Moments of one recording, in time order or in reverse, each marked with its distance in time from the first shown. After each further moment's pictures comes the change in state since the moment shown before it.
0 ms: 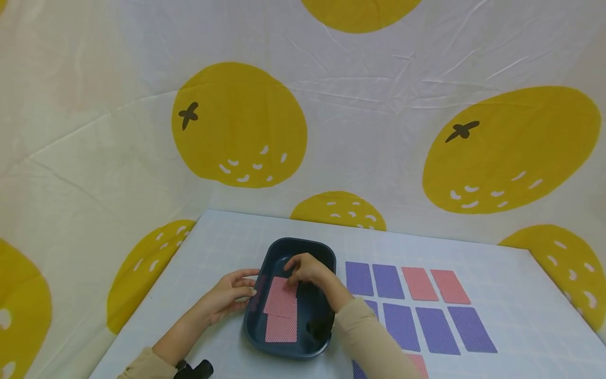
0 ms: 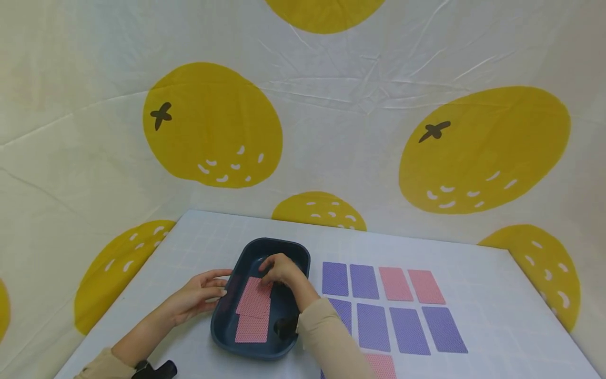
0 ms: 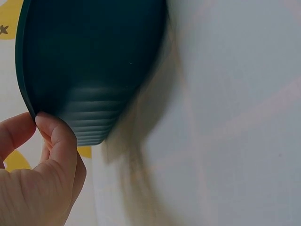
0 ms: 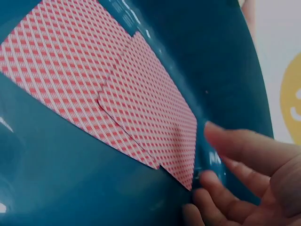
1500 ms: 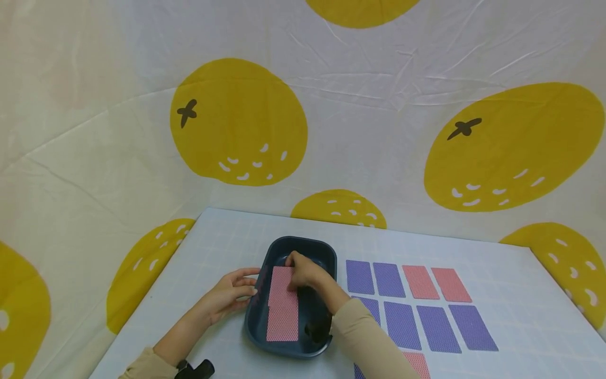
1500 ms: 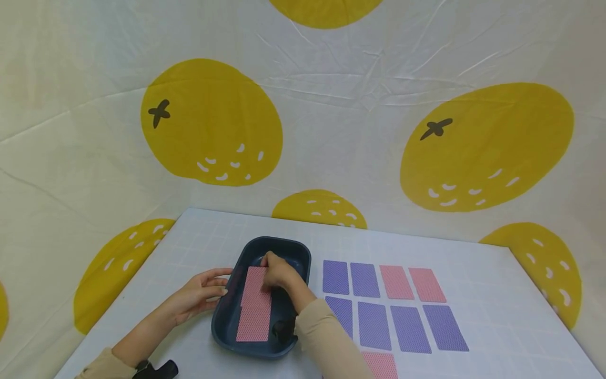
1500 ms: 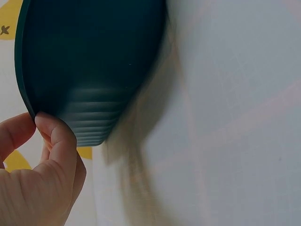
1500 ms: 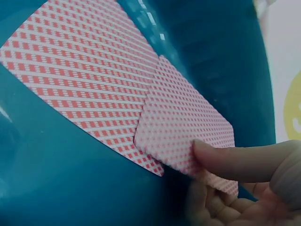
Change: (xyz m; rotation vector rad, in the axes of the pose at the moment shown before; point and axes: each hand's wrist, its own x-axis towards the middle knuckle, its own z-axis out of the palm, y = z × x) left_hand 0.001 -0.001 0.001 -0.023 -0.014 0.003; right_hand 0.000 -0.003 0.011 -0.127 -0.002 0.010
